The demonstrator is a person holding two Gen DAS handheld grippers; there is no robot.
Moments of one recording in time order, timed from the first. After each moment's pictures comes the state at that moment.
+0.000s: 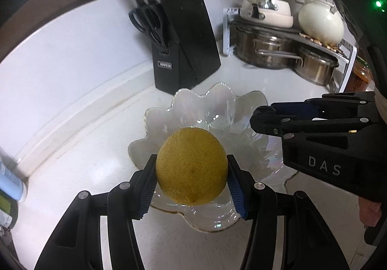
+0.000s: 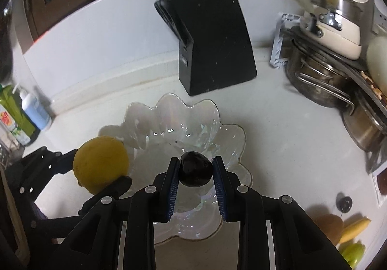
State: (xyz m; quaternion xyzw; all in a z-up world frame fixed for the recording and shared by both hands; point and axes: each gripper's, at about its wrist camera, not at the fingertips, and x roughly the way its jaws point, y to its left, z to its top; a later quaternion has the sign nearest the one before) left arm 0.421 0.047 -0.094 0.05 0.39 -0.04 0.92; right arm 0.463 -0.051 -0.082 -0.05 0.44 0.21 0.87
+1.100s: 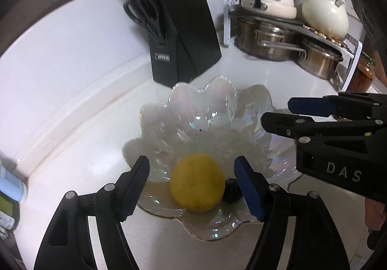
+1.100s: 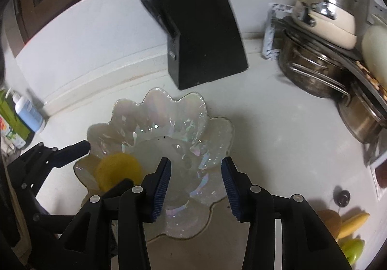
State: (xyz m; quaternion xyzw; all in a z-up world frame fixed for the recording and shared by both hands) left arm 0.429 0.044 -0.094 0.06 0.41 -0.04 0.91; right arm 0.468 -0.061 -0.085 -0.04 0.46 0.18 0.87
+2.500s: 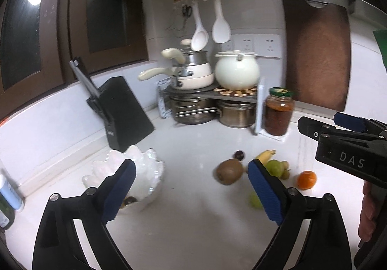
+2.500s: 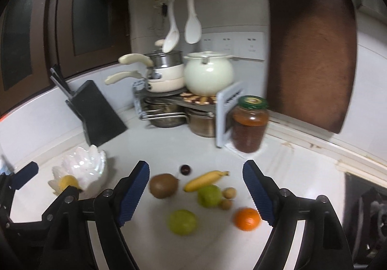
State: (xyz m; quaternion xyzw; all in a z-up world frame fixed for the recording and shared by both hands) left arm 0.282 -0.102 -0.004 0.07 0.22 -0.12 0.96; right arm 0.275 -0.267 0.013 0.04 0.27 -0.08 0.96
